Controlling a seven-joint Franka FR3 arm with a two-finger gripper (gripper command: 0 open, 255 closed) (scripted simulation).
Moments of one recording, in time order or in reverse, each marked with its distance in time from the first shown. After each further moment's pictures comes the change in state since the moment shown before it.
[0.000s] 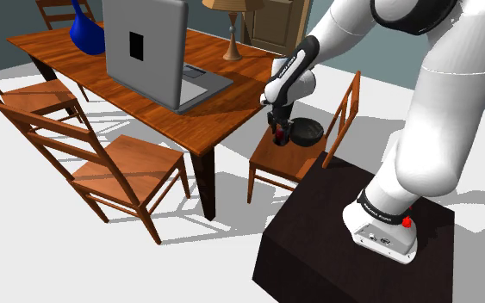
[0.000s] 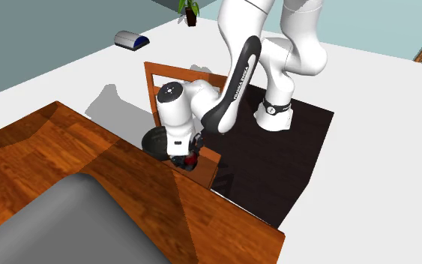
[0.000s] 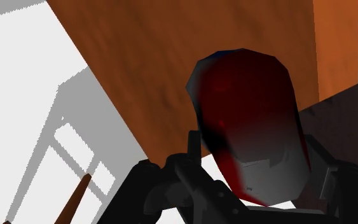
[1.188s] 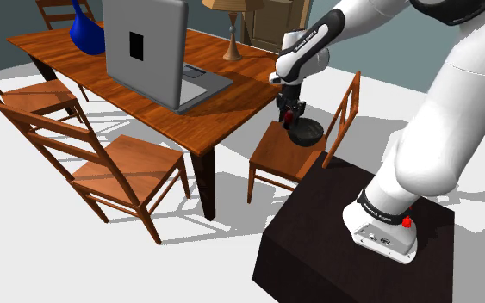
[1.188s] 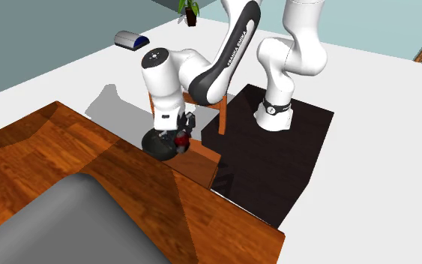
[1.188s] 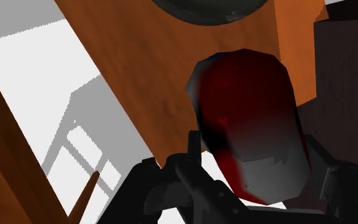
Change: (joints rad) arm -0.019 -0.166 -0.074 0.040 -0.108 -0.191 -0.008
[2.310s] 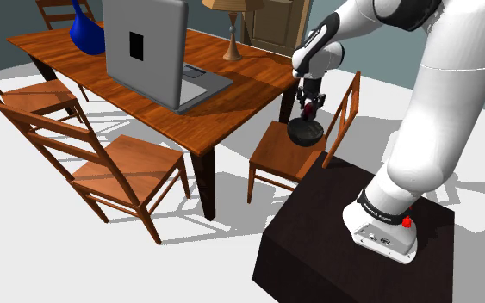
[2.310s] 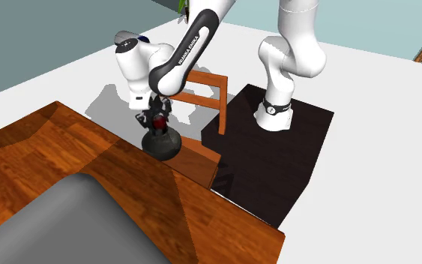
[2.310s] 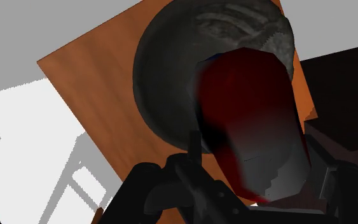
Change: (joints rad) arm -0.192 0.185 -0.082 0.168 0.099 0.005 -0.338
